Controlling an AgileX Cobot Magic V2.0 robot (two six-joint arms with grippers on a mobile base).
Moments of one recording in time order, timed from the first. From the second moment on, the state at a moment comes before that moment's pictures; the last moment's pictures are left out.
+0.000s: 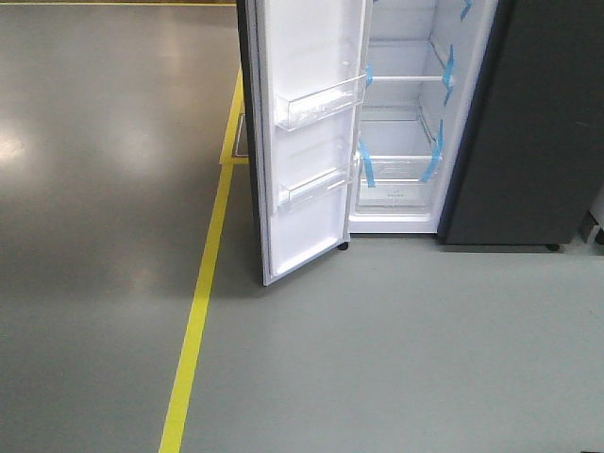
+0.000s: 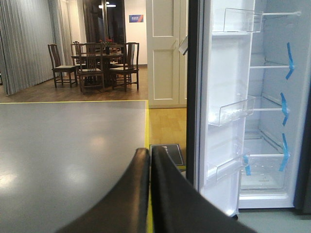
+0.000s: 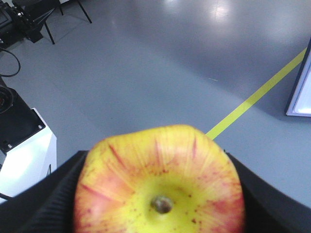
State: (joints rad) left arm 0.01 -0.01 0.03 0.02 0.02 -0.07; right arm 0.28 0.32 -0.68 0.63 1.10 -0.47
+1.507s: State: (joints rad) left arm 0.01 -0.01 0.03 0.02 0.02 -0.07; right arm 0.28 0.32 -0.68 0.63 1.10 -0.47
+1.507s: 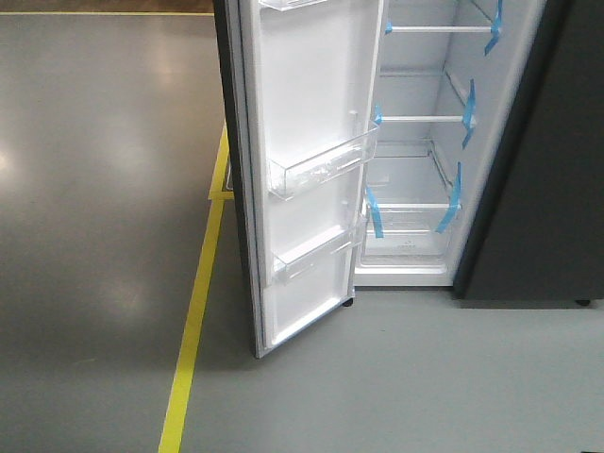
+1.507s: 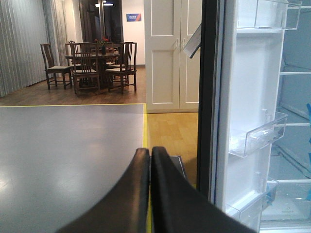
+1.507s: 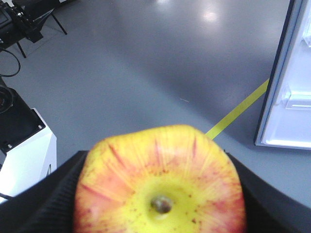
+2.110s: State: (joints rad) left arm 0.01 -0.01 0.03 0.02 0.02 -0.07; right arm 0.28 0.32 -0.68 0.63 1.10 -0.47
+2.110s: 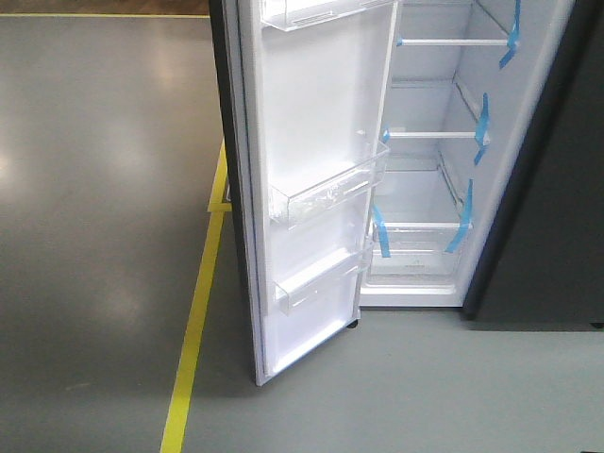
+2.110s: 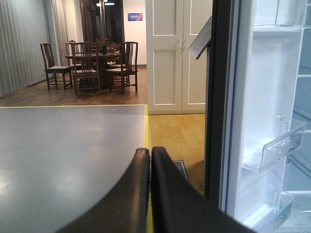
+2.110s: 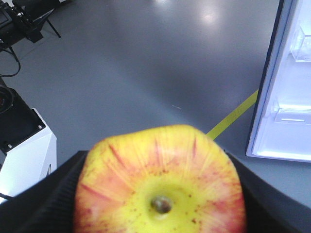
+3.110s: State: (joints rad) left arm 0.01 -0.01 0.03 0.02 0.02 -0.07; right arm 0.28 0.32 -0.68 0.63 1.10 -0.47
